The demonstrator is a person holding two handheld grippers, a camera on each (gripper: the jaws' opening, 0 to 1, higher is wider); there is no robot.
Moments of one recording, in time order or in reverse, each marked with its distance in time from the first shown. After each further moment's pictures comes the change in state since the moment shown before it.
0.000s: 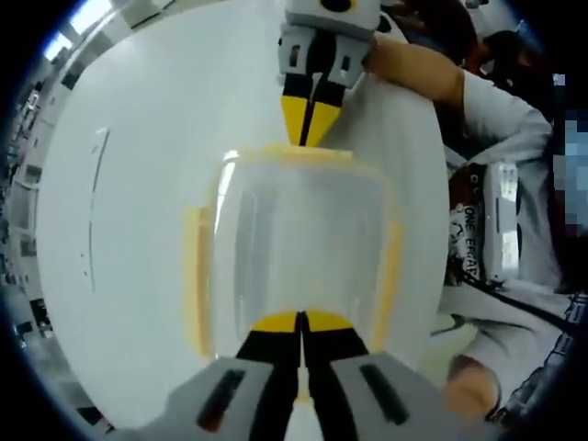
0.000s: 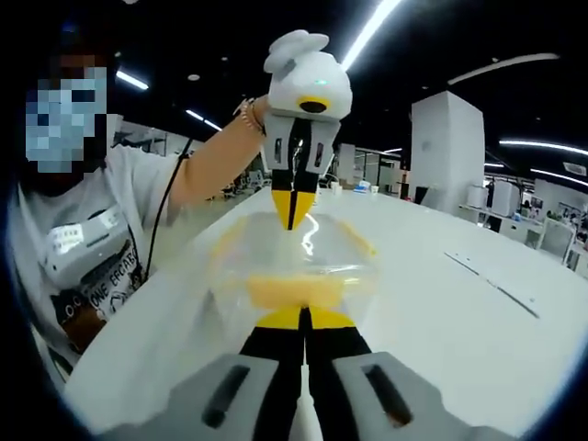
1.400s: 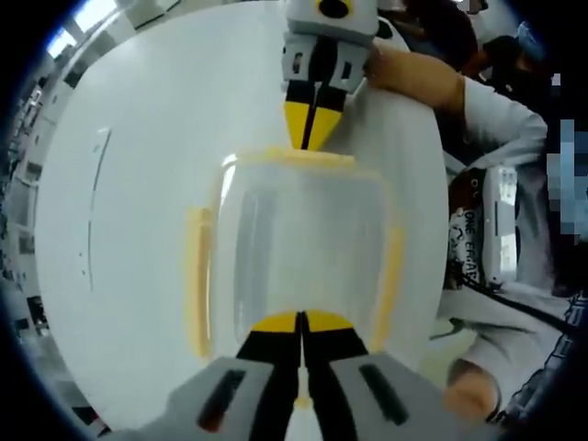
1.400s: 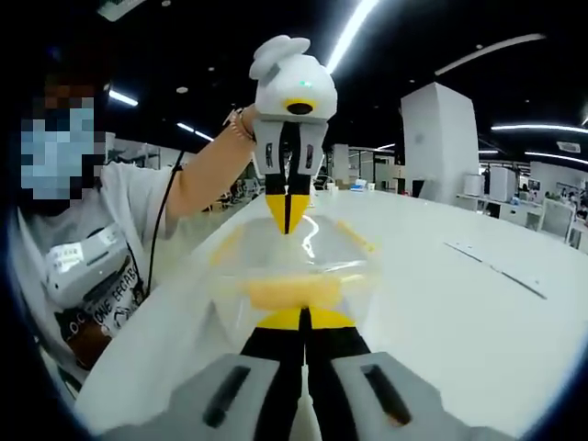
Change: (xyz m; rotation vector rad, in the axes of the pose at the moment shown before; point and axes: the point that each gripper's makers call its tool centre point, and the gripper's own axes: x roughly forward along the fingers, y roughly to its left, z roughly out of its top) left arm 0.000 -0.001 -0.002 -0.010 -0.021 -0.008; right arm 0.004 0.002 0.000 0.082 -0.017 -0.002
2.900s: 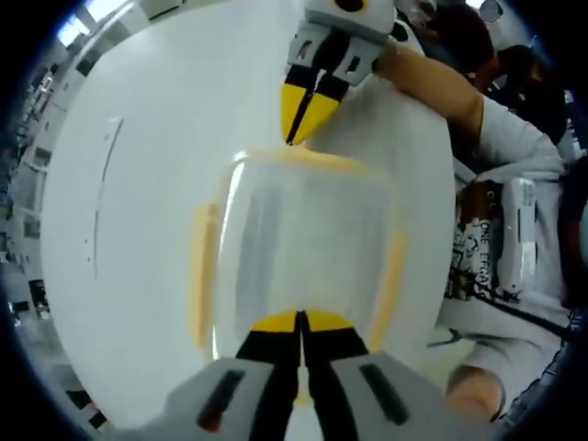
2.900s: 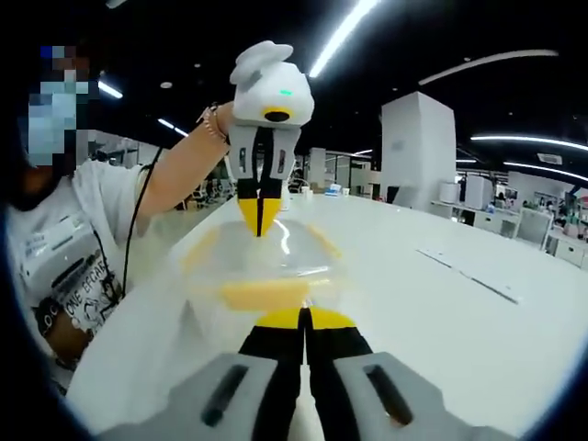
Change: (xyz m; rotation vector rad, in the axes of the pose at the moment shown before) left arm -0.005 0.002 -0.005 -0.050 -0.001 0.049; right arm -0.010 -0.027 0.004 -0.029 -0.011 -0.147
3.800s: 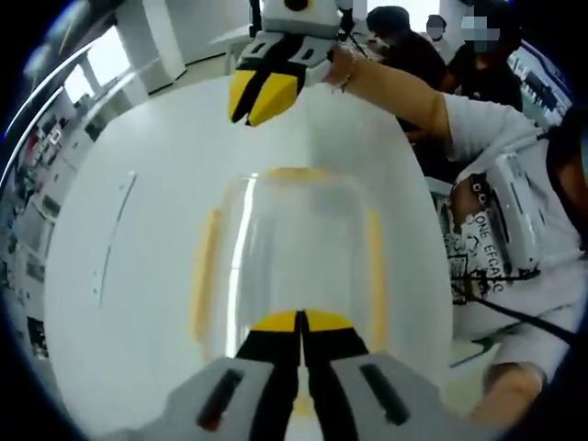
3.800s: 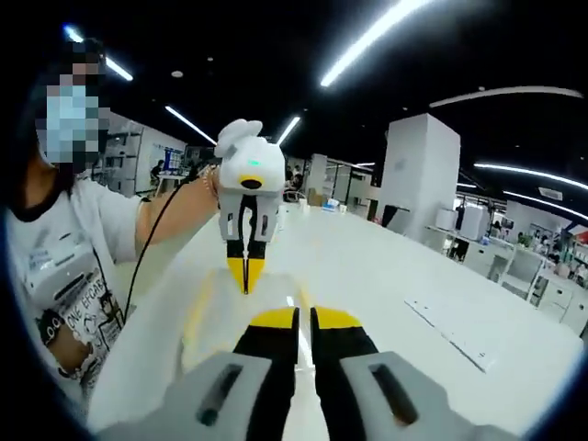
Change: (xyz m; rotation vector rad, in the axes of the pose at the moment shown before) left arm 0.000 -0.002 -0.035 0.117 -0.387 -0.002; right arm 0.035 0.015 0.089 -0.153 0.030 -0.011
